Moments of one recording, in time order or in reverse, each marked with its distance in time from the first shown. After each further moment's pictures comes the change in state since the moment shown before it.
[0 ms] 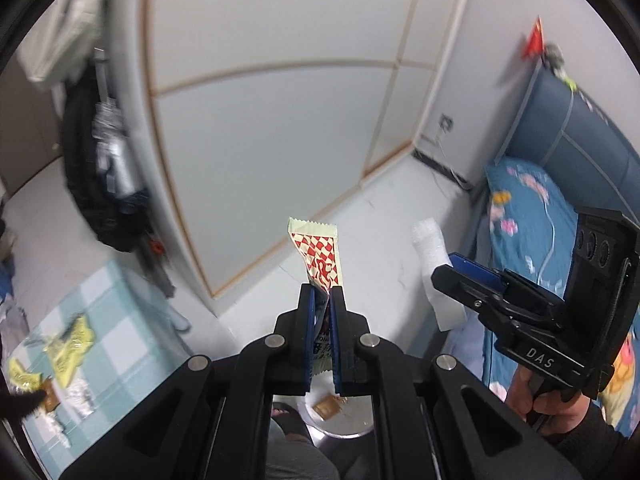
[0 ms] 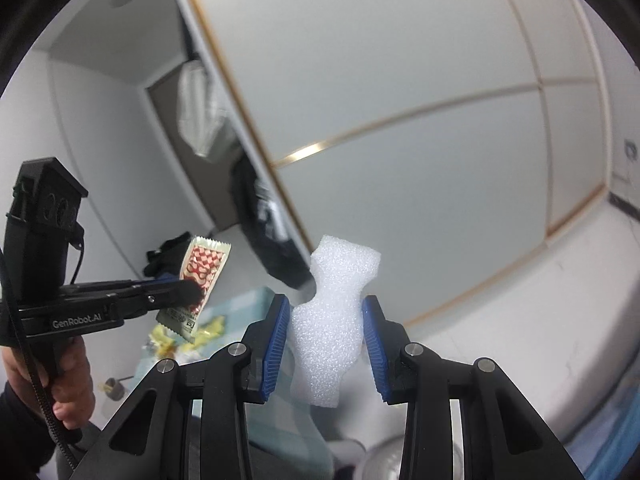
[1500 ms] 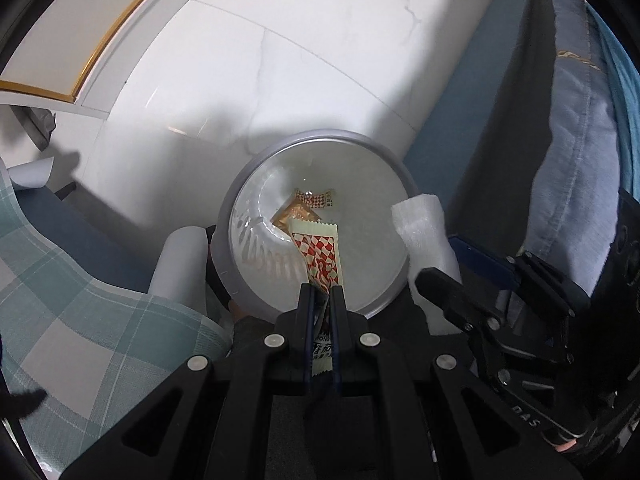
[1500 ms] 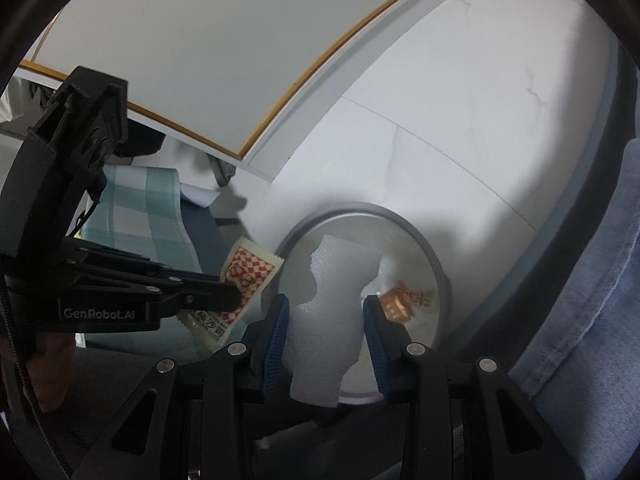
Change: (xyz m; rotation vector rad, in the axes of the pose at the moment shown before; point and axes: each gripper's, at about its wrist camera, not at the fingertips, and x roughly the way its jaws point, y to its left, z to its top) left arm 0.272 -0.041 -0.118 0.065 1.003 -0.061; right arm 0.109 -0.161 -0.209 0.504 0.572 -0.180
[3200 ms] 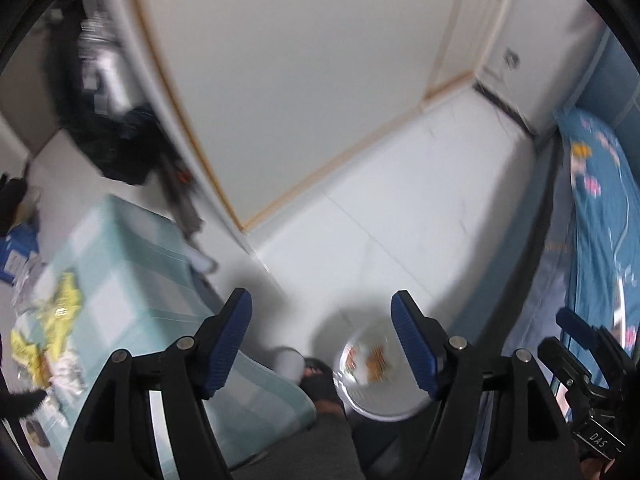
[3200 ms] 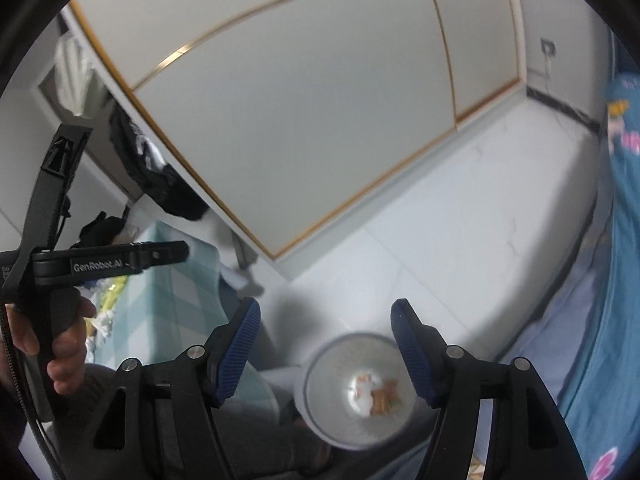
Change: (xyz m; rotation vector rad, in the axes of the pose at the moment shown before) left arm -0.196 0.057 -0.113 -0.255 -0.773 0.203; right arm -0.154 0.107 0.018 -0.247 -0.383 -0.082
